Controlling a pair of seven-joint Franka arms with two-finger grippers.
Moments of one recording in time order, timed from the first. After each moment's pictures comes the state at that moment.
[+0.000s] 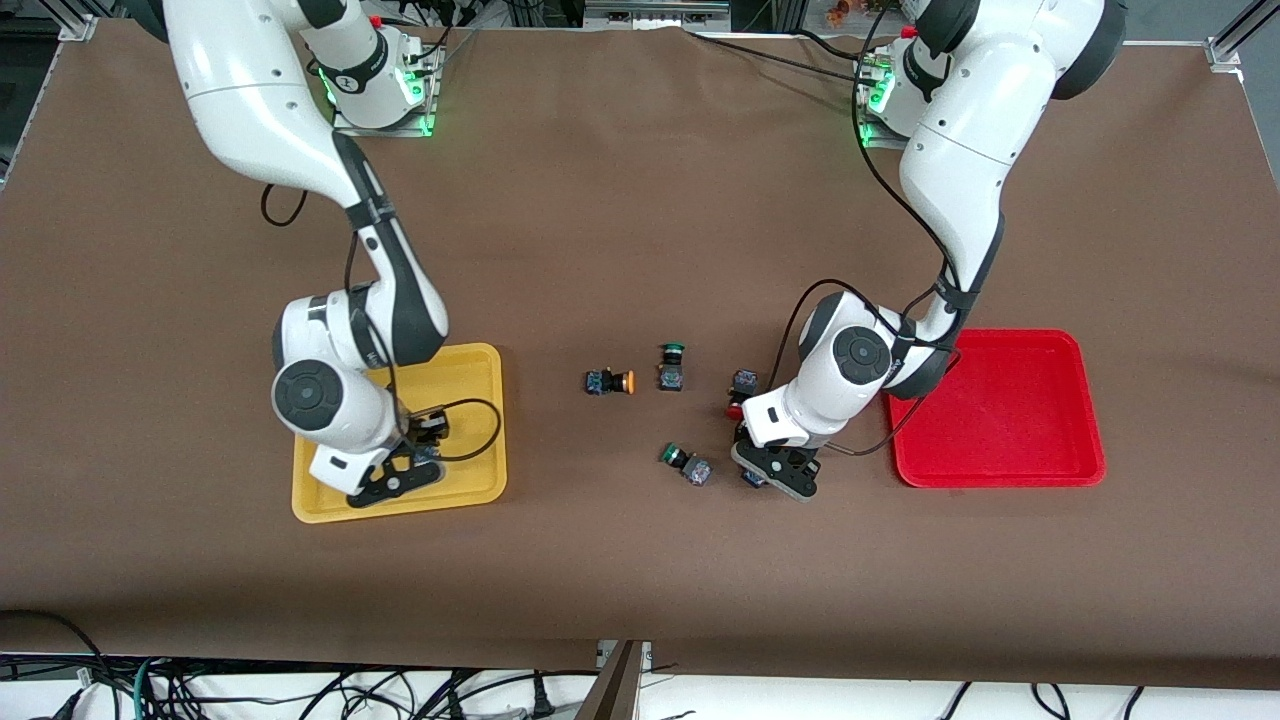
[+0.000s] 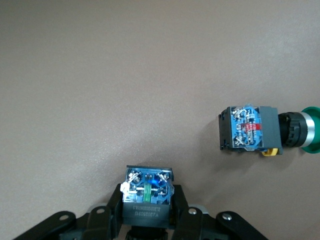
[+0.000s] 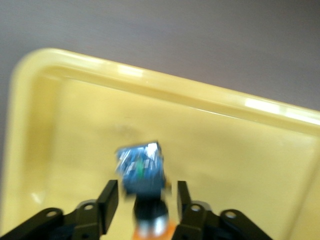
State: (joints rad) left arm -0.28 0.89 -0.16 -1.51 0.02 2.68 0.15; right arm 0.33 0.80 -0.11 -1.41 0.06 2.17 -0.12
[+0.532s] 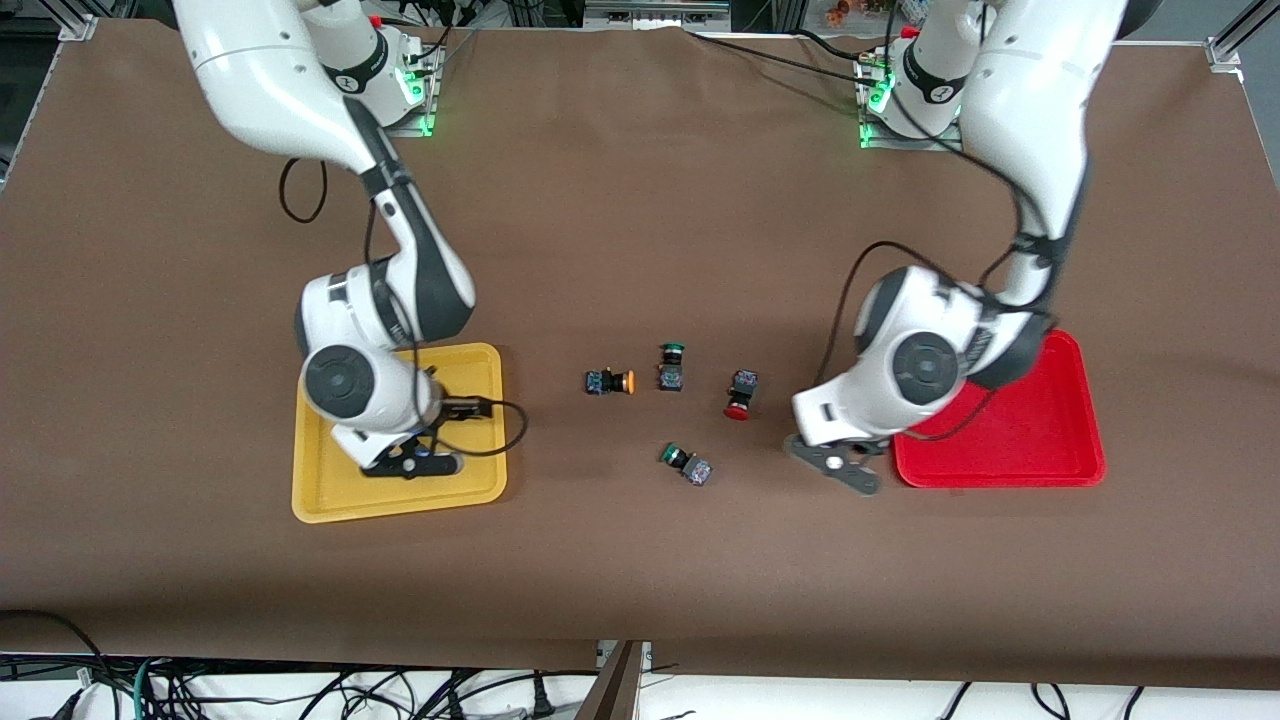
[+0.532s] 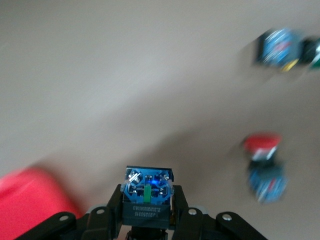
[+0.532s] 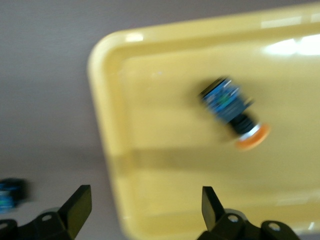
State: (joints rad) left arm -0.21 0.65 -0.08 -1.47 0.03 2.02 0.19; right arm 0.44 0.72 -0.05 -1.37 0.11 1.97 0.43
